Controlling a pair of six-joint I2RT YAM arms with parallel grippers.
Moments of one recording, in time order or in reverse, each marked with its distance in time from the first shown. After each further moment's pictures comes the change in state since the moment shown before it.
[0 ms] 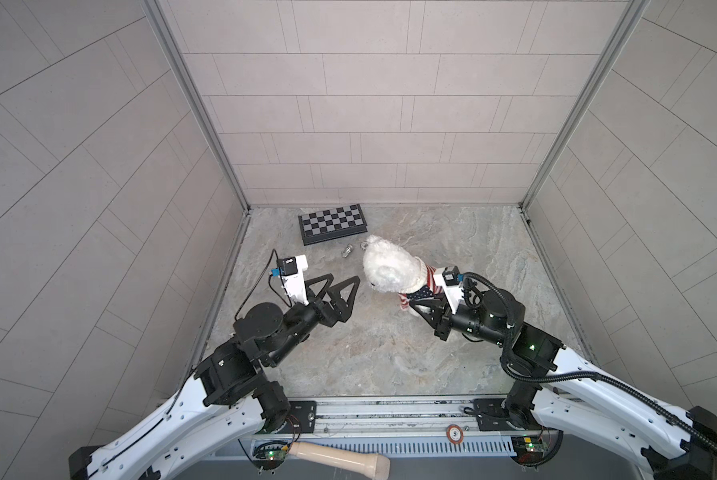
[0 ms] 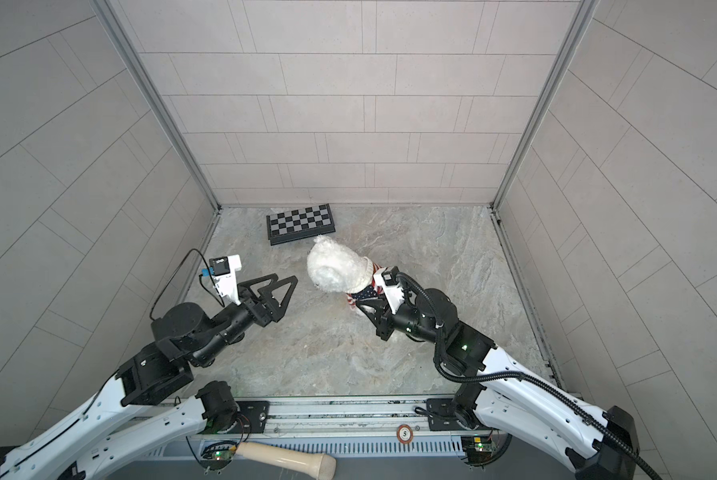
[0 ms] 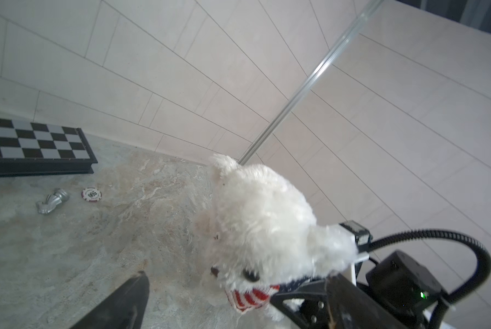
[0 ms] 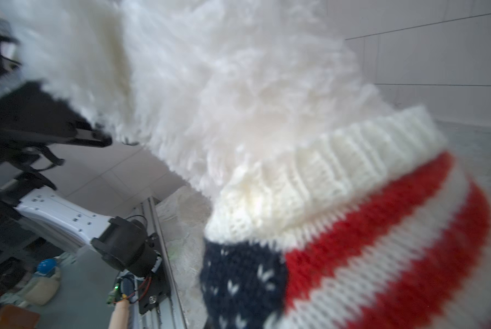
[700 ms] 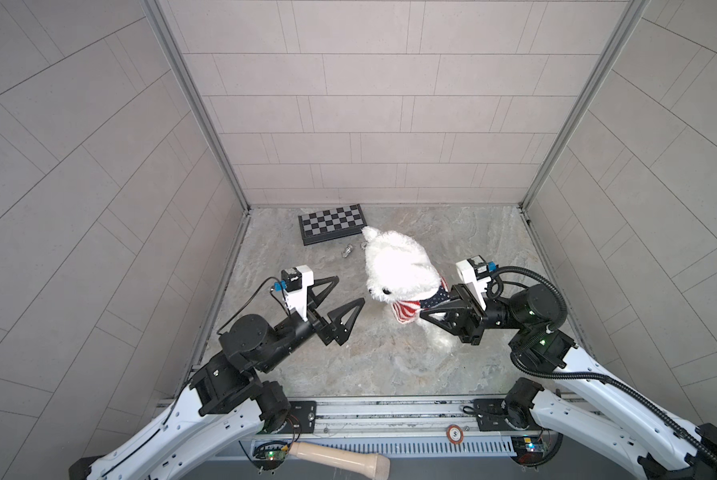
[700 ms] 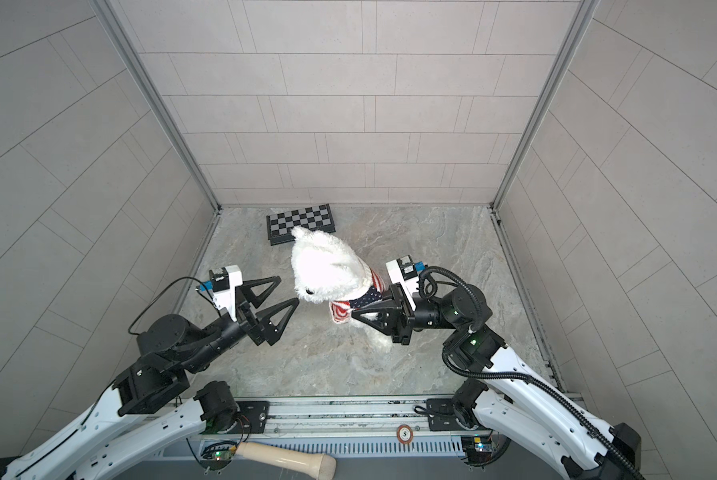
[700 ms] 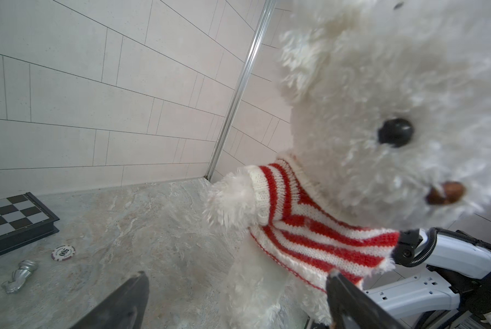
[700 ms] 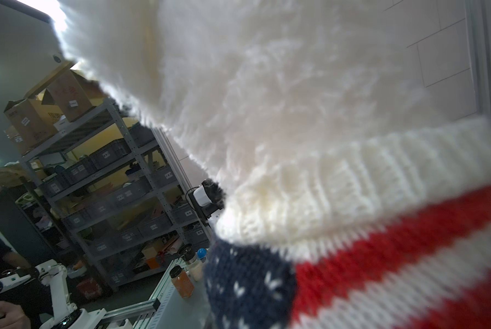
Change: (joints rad) left arm 0.013 -0.065 -0.078 0.121 0.193 0.233; right arm -0.087 -0.013 0.063 0.409 -0.552 0.313
